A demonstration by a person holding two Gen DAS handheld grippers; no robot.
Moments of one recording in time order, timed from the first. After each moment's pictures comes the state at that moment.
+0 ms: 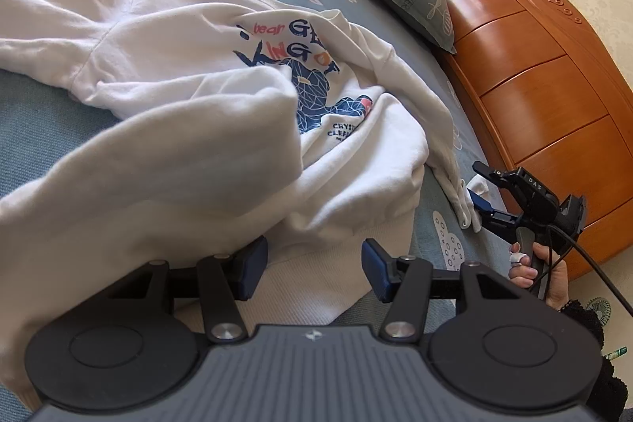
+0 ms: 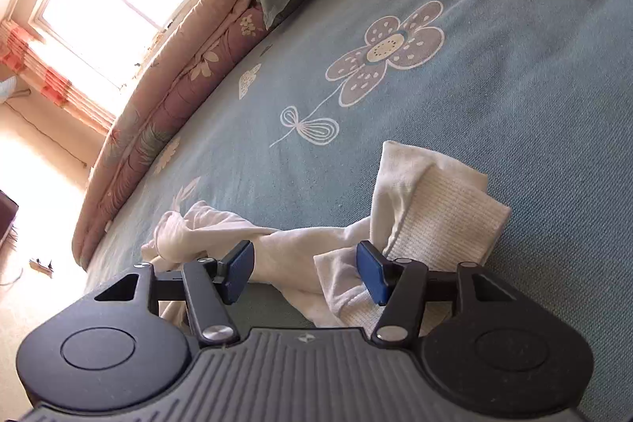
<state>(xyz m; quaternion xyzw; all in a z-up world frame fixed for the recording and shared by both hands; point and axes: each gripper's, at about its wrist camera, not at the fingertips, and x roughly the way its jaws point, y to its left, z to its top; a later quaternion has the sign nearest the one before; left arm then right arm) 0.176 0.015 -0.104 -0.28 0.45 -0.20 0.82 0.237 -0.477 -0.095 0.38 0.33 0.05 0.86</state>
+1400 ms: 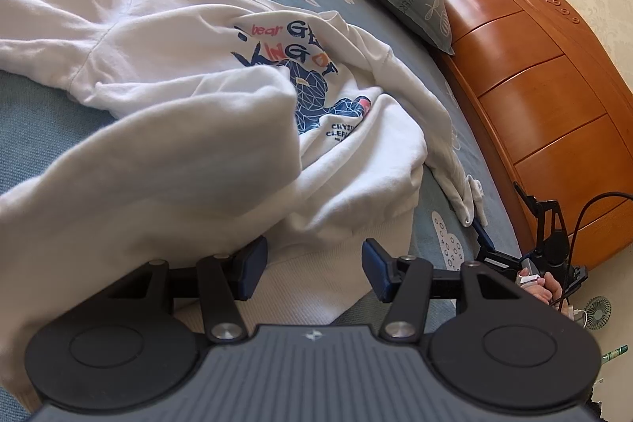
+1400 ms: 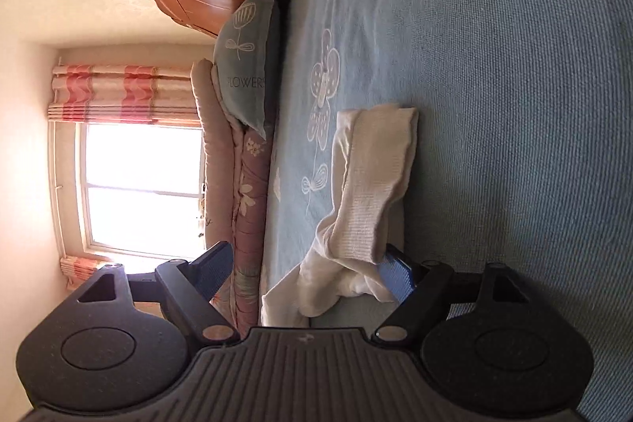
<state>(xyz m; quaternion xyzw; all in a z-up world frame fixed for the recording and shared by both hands) 0.175 0.016 -0.104 -0.28 0.45 -0.20 0.83 0.170 -0.486 -0.148 0.66 0.15 0.00 0.73</state>
